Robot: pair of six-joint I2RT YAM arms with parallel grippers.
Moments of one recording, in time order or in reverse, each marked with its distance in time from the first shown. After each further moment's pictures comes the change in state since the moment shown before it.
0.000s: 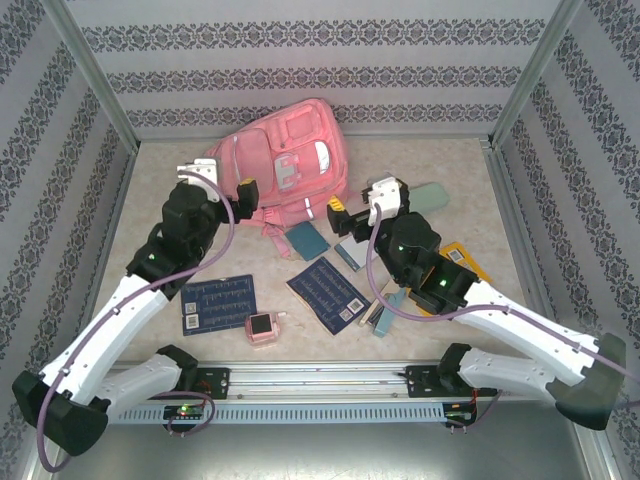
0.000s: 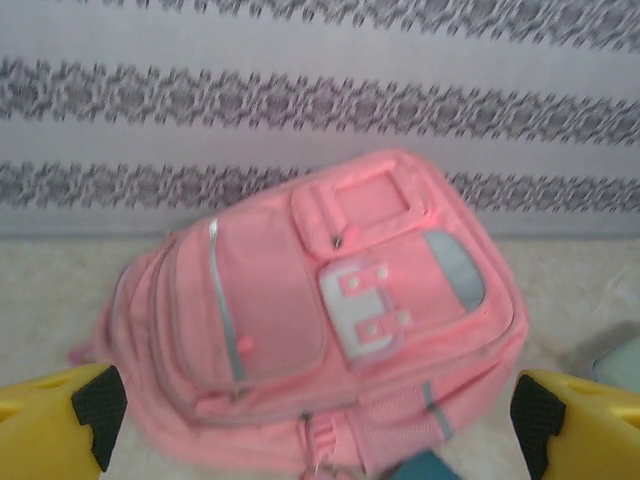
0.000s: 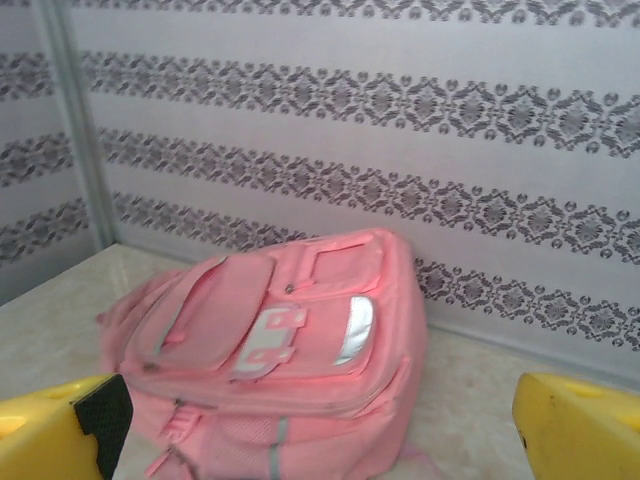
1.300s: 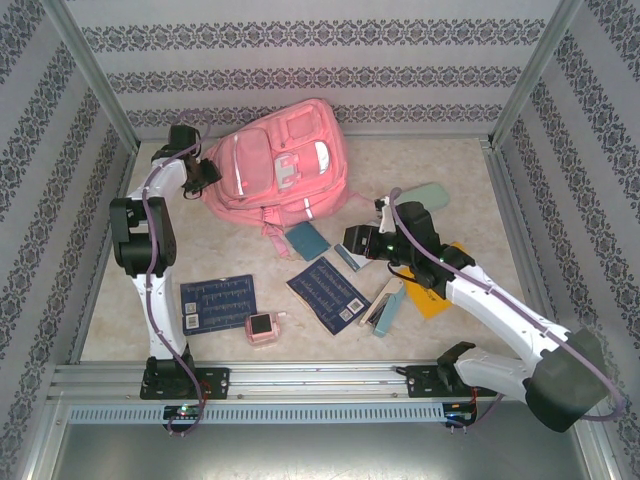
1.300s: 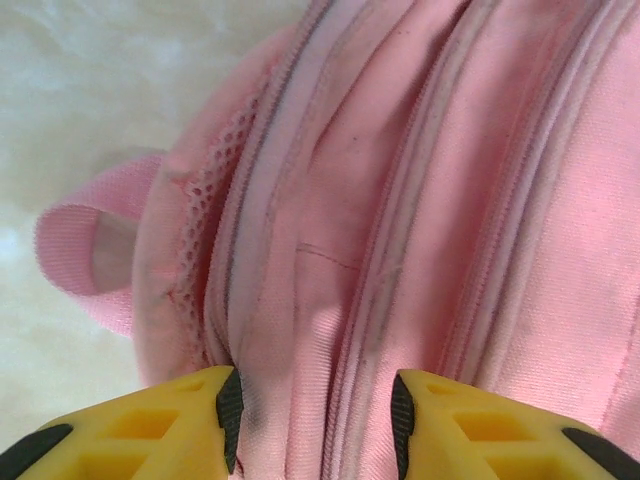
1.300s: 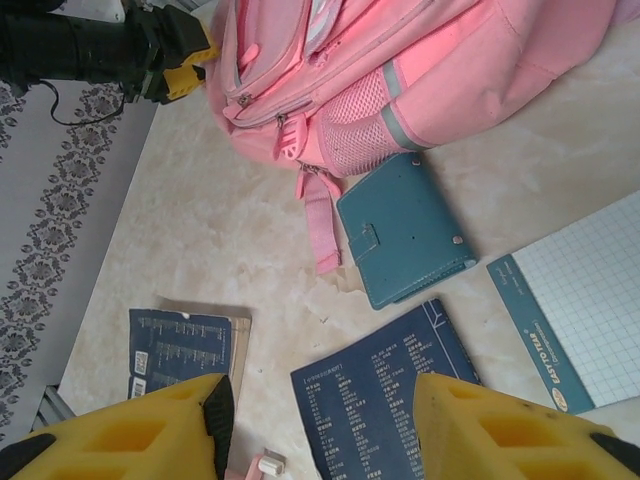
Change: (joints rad) left arm 0.544 1.175 0.733 -0.269 0.412 -0.219; right arm -0.373 0.119 -0.140 -0.234 -0.811 0.636
